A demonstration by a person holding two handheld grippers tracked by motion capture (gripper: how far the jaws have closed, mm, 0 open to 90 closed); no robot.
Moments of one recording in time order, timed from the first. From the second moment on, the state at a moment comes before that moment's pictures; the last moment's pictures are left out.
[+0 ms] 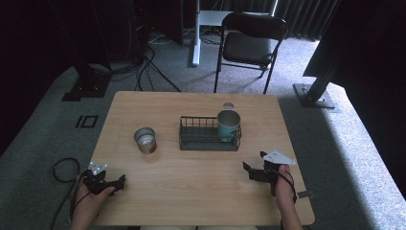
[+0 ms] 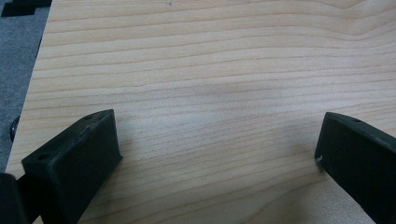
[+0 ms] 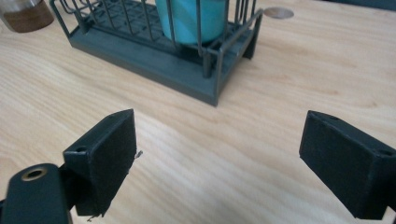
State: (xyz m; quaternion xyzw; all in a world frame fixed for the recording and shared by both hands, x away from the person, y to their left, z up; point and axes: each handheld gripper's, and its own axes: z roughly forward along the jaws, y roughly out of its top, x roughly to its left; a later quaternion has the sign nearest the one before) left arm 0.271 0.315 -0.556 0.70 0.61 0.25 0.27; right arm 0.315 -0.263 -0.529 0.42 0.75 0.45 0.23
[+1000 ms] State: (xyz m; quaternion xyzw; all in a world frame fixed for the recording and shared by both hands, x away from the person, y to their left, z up) left arm 0.271 0.315 -0.556 0.70 0.61 0.25 0.27; right arm 0.296 -0.297 -0.554 0.41 0.82 0.36 0.18
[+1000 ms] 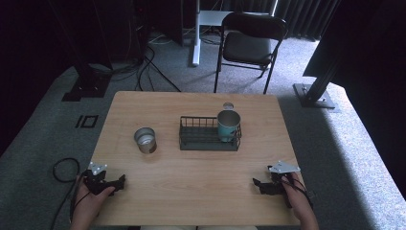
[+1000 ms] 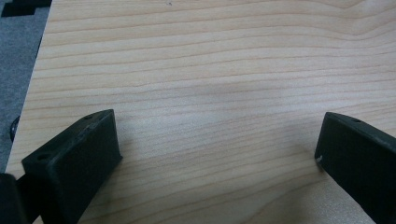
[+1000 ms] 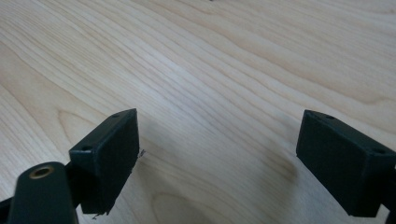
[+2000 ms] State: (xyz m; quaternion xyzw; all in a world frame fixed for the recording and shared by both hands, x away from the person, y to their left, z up) left arm 0.261 0.317 -0.556 0.72 0.59 0.23 0.28; right arm 0.297 -0.301 -0.557 0.41 0.82 0.35 0.17
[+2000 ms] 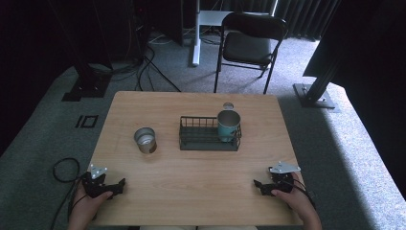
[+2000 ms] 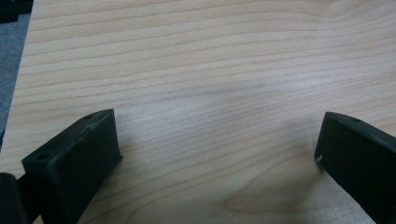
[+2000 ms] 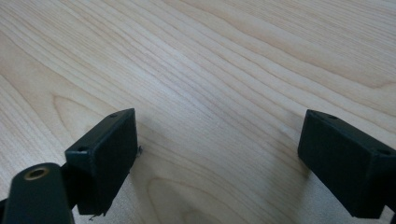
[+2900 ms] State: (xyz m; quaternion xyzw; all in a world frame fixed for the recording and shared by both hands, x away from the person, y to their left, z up) left arm 0.260 0.298 -0.541 0.75 0.55 0.21 0.30; right arm 0.297 -0.301 -0.557 0.41 0.82 0.35 0.17
